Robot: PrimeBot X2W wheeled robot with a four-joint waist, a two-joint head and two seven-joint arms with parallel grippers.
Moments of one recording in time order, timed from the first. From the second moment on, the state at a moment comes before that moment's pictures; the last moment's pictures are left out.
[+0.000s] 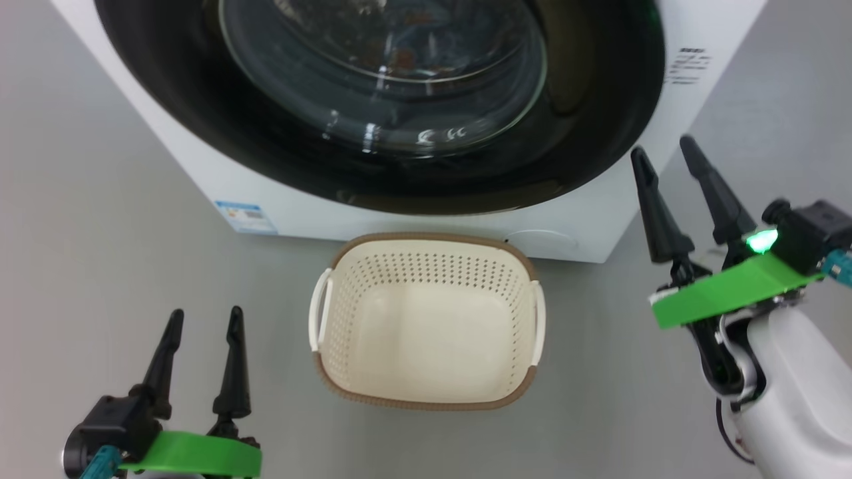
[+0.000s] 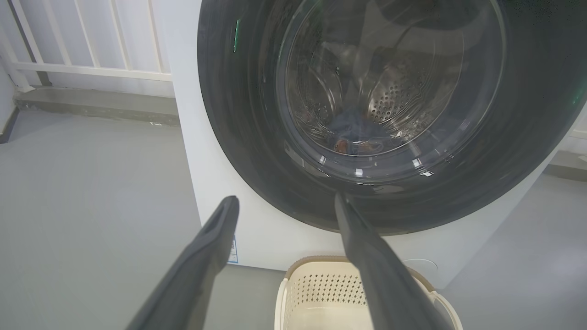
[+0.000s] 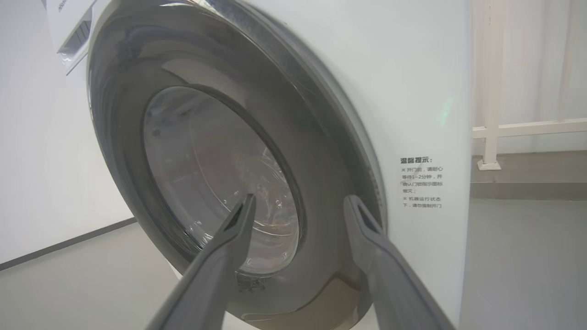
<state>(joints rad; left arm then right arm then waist) -0.14 0.05 -0.02 0.23 -0.25 -0.13 -0.26 -0.45 -0.25 0.25 0.26 0.54 0.13 -0.26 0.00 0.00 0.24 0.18</state>
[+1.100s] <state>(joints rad) -0.05 0.10 0.08 0.25 -0.23 -0.13 -0.26 -0.15 -0.20 0.19 0.24 0.54 0.13 -0.26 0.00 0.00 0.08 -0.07</state>
